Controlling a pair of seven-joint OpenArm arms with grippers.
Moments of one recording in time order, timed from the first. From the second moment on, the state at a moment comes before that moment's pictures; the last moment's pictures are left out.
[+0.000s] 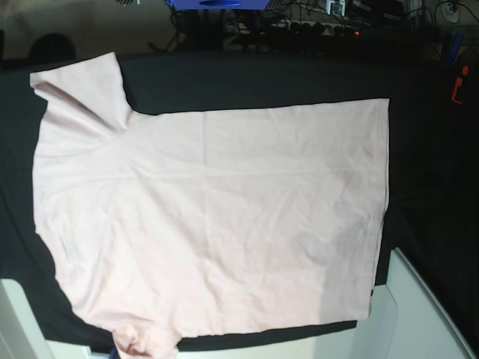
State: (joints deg) left arm 29.9 -6.1 -7.3 38.7 4.9 -0.3 -4.4; right arm -28.7 -0.1 2.8 34.4 -2.9 0.6 -2.3
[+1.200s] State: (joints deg) left arm 44.2 -6.2 -22.6 87.1 5.1 -0.5 -16.1; right arm -29.7 -1.1 34.7 102.7 -2.9 14.1 -27.8
